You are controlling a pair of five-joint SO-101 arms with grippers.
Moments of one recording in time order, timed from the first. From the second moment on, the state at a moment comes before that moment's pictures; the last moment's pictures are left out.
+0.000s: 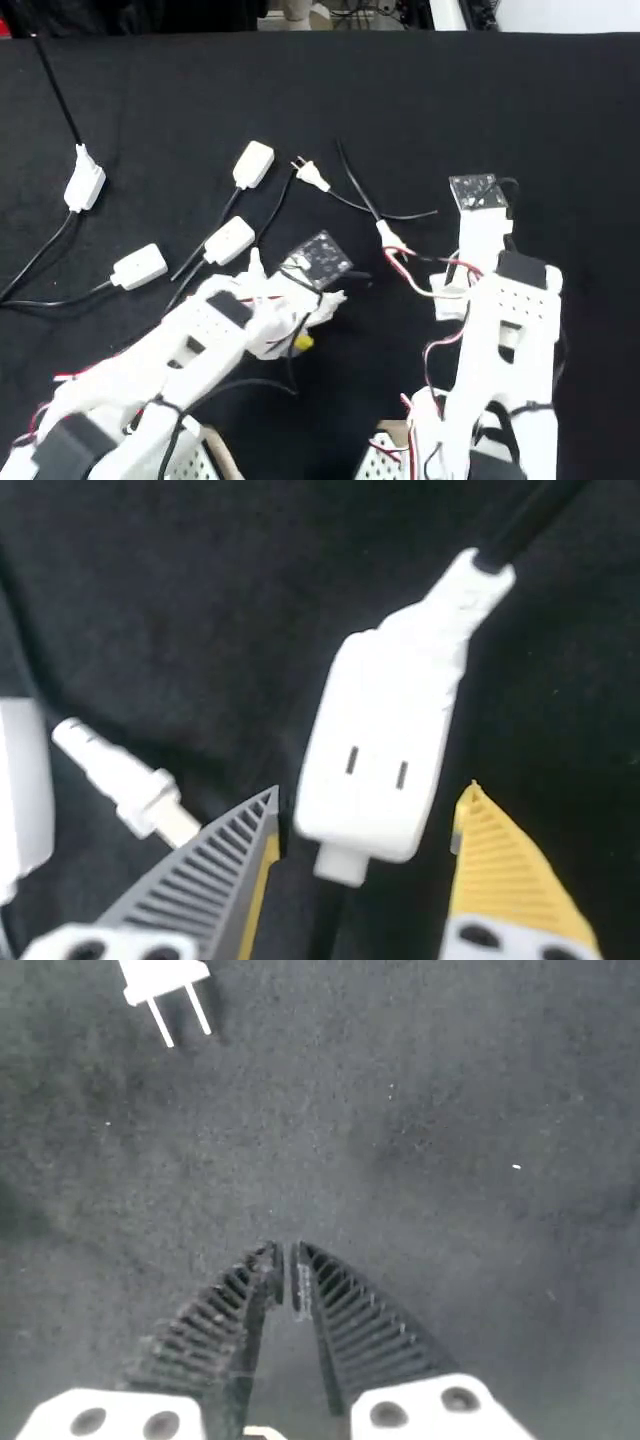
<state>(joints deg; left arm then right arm) 31.5 -26.0 64.3 35.2 -18.8 17.8 -34.9 53.7 68.9 21.3</state>
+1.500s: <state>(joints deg) -20.9 -39.3 58.3 36.3 -29.9 13.5 -32.2 53.7 67.0 21.4</state>
